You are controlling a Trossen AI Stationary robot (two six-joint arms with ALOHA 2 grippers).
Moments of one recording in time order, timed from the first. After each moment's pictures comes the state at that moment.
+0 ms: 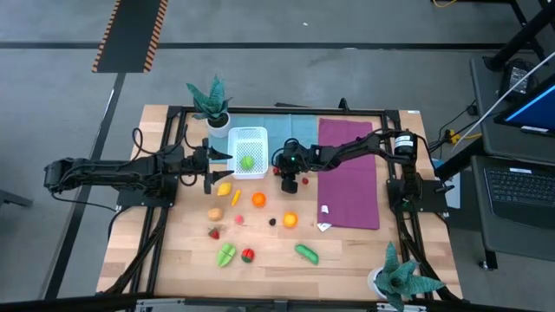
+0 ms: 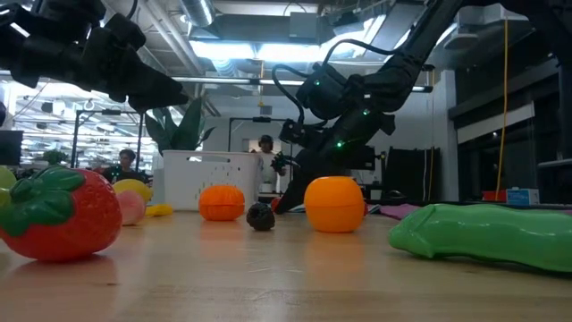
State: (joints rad) left arm 0.22 0.57 0.15 0.26 0.02 -0.02; right arm -0.21 2.02 1.06 0.17 -0.05 -0.13
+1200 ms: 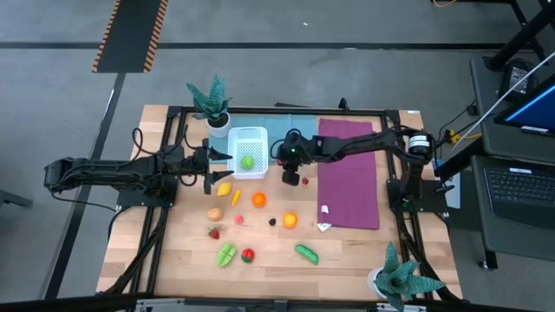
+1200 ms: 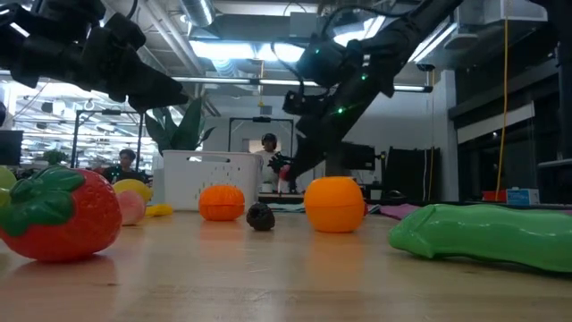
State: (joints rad) left arm 0.21 0.57 0.15 0.26 0.02 -0.02; right arm -0.22 1.89 1.15 -0.11 0.05 -0.13
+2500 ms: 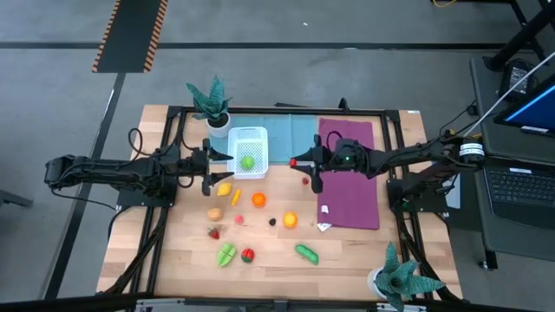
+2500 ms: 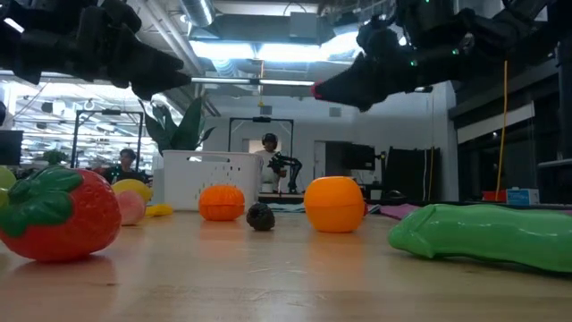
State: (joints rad) left arm 0.16 0.58 0.15 0.38 0.02 -0.02; right arm -0.15 1.44 0.59 0.64 -0.10 -0.06
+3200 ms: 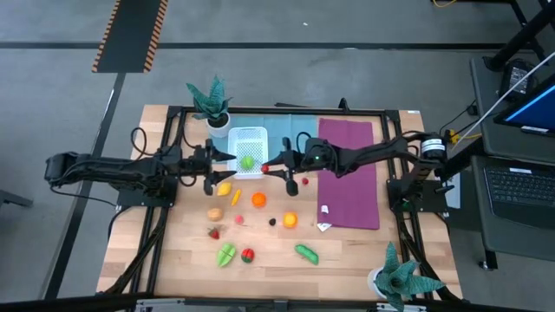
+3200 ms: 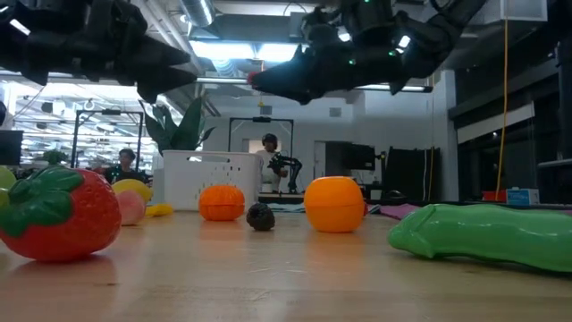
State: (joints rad) left arm 0.16 0.67 0.15 0.52 0.02 -0.13; right arm -0.13 1.78 0.93 0.67 -0.23 -0.14
